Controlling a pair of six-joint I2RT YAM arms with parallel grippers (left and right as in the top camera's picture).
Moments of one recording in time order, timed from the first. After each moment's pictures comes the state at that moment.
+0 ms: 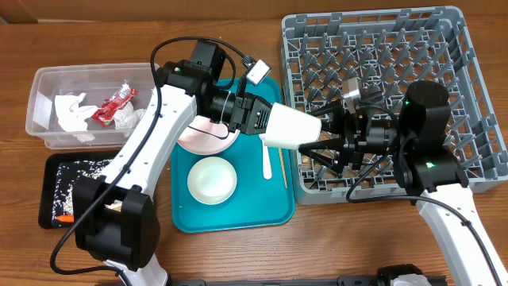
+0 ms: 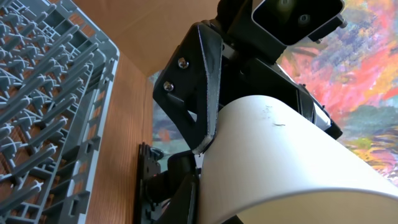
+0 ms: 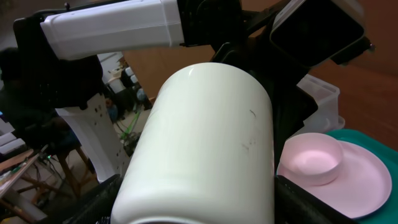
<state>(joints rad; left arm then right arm) -0.32 1.85 1.60 -1.11 1.55 0.37 0.12 1.19 0.93 -0.08 -1.36 0.06</state>
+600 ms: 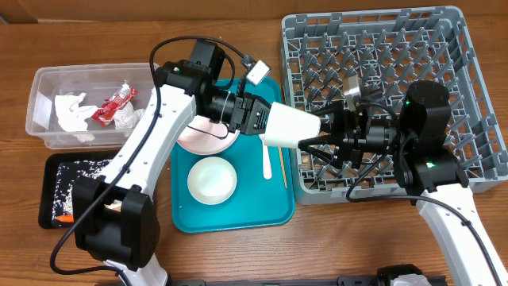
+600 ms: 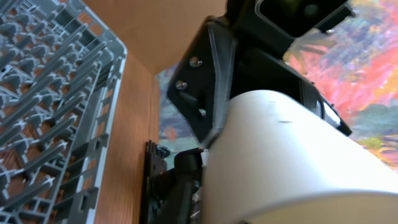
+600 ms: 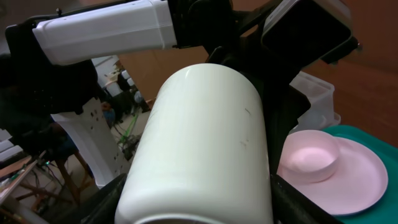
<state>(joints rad) -0.32 1.85 1.60 -1.11 1.52 0.37 0.12 1.19 0.93 -0.07 -1.34 0.09</state>
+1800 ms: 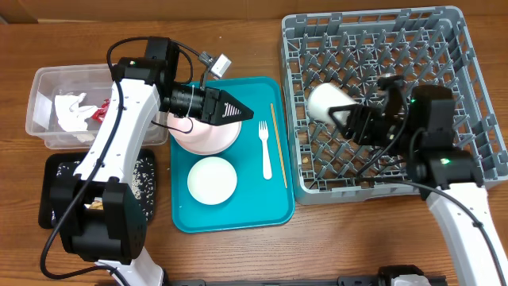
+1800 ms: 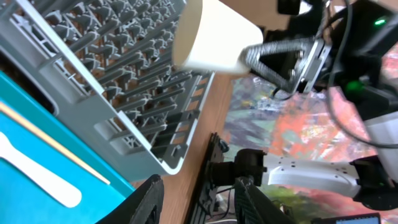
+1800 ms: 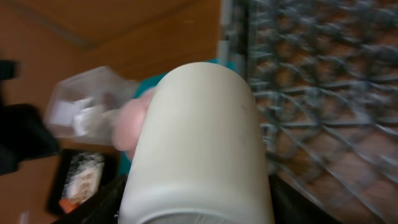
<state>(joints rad) -0.12 1.85 1.60 -1.19 1.23 0.31 0.05 1.19 1.04 -0.58 -0.48 0.35</state>
